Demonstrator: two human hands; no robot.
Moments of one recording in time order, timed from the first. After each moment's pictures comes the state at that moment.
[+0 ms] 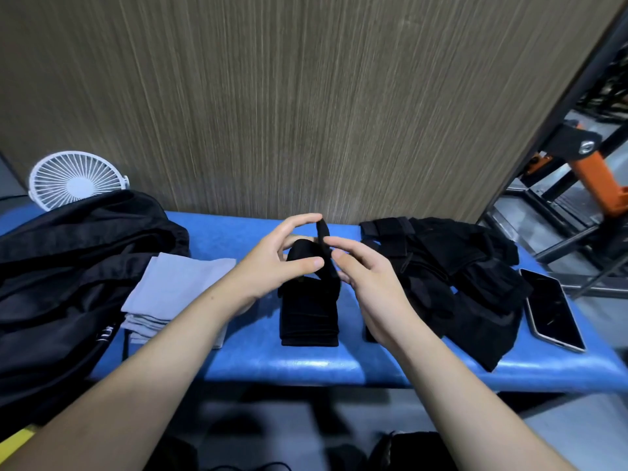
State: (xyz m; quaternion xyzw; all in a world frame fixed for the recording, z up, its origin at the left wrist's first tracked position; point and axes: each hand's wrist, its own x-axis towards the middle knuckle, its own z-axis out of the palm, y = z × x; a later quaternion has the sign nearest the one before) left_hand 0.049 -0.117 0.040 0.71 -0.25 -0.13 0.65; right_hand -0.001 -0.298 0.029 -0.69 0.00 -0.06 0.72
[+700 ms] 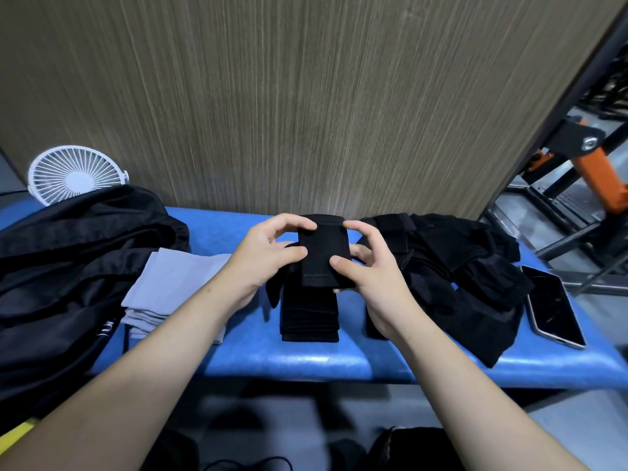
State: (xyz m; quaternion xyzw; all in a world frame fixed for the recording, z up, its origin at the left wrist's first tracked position) left_hand 0.048 -0.116 0.043 0.66 -0.18 -0.10 0.72; right_hand -0.002 -0.304 0.033 -0.67 0.02 -0.04 0.74
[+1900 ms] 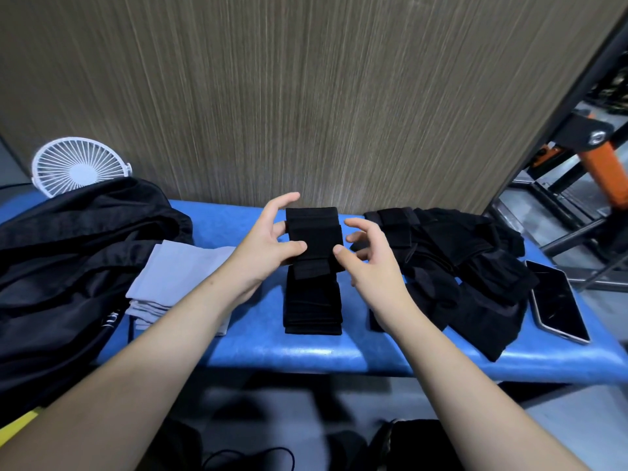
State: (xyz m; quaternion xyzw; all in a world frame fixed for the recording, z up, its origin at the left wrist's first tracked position) left_hand 0.053 -0.113 0.033 0.67 -0.15 -0.12 0.72; right_hand 0.006 -0.300 0.020 -0.79 0.02 -0.13 0.60
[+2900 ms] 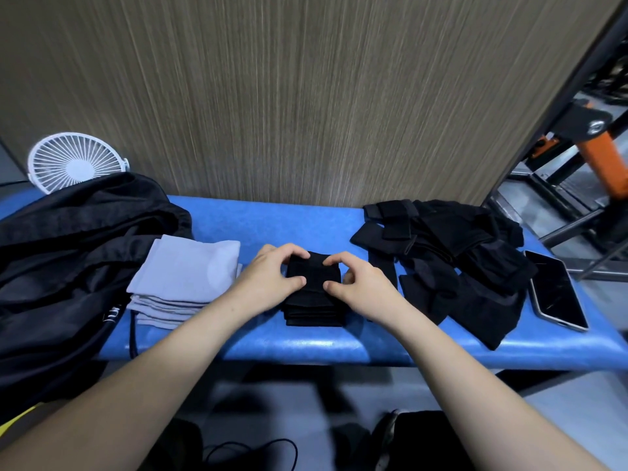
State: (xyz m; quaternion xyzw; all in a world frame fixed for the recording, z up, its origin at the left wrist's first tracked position) left_hand 0.032 -0.113 0.003 0.91 -0.12 -0.08 0.40; right_hand 0.001 -0.309 -0.004 -0.92 0.02 0.04 0.39
